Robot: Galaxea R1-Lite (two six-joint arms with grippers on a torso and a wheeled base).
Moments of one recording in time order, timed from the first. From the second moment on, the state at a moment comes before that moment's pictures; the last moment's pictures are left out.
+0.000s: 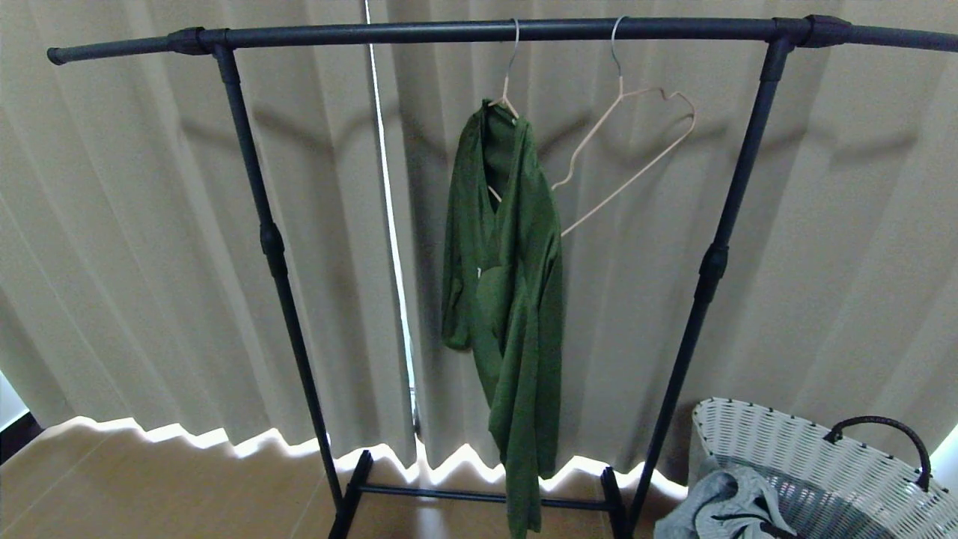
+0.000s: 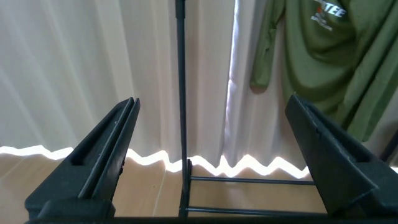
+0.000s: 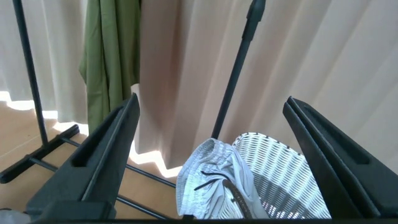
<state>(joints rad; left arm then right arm) -0.01 0.00 0.00 -0.06 0.00 0.03 0.00 0.00 0.00 -0.04 0.23 -0.13</state>
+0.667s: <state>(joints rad) -0.01 0.00 0.00 -0.06 0.00 0.03 0.00 0.00 0.00 -0.04 0.23 -0.14</state>
